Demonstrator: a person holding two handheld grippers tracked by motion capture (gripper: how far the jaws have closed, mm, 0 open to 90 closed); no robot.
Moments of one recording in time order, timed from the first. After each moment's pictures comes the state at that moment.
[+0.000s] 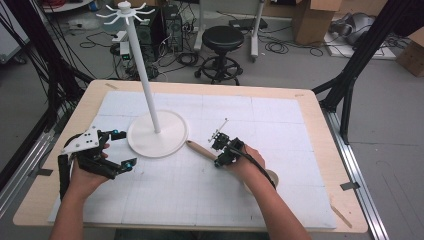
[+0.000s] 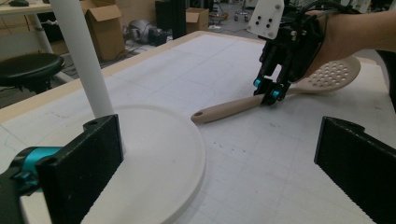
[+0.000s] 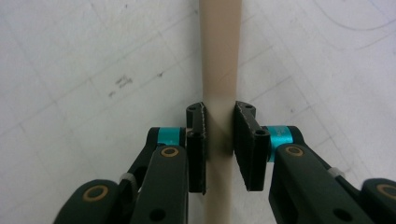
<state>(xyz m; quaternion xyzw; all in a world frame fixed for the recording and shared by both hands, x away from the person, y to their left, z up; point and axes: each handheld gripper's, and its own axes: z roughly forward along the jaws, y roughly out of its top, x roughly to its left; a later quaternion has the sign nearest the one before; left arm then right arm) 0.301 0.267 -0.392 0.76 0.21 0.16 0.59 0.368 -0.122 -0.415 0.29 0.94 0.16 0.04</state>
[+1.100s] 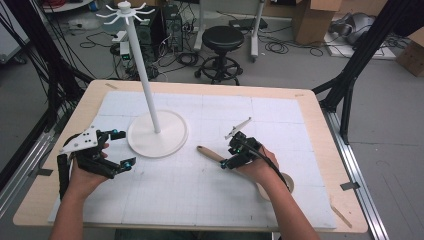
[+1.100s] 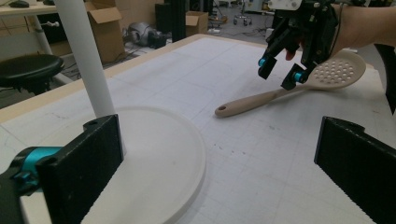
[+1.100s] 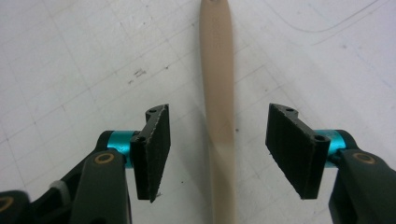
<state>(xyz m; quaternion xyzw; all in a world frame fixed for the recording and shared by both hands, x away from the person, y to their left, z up) 0.302 0.270 -0.393 0.75 0.21 0.15 0.60 0.356 -0.165 -0.396 0.29 0.92 0.26 0.04</state>
